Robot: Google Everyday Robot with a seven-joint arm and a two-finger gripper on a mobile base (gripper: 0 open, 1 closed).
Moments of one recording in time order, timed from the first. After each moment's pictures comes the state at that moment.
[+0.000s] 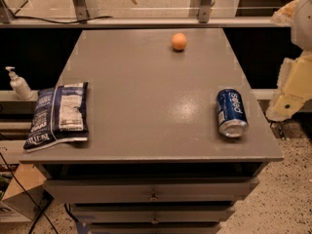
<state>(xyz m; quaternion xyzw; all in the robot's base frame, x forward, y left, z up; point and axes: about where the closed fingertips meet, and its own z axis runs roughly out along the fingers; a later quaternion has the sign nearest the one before) 0.435 -0.205 1.010 -0.60 0.77 -0.07 0.21</state>
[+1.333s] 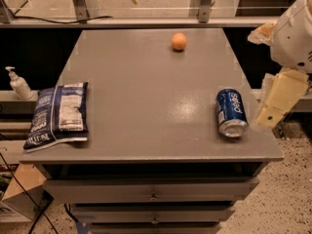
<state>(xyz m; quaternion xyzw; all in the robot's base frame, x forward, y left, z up) 0.439 -0.183 0.977 -0.63 0.75 -0.01 0.22</state>
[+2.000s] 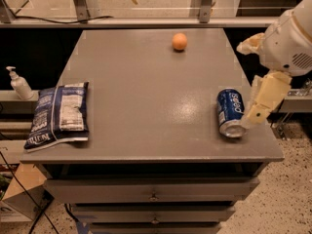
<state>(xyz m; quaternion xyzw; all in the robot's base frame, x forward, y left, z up) 0.464 -0.181 0.946 -0.63 0.74 0.06 0.22</state>
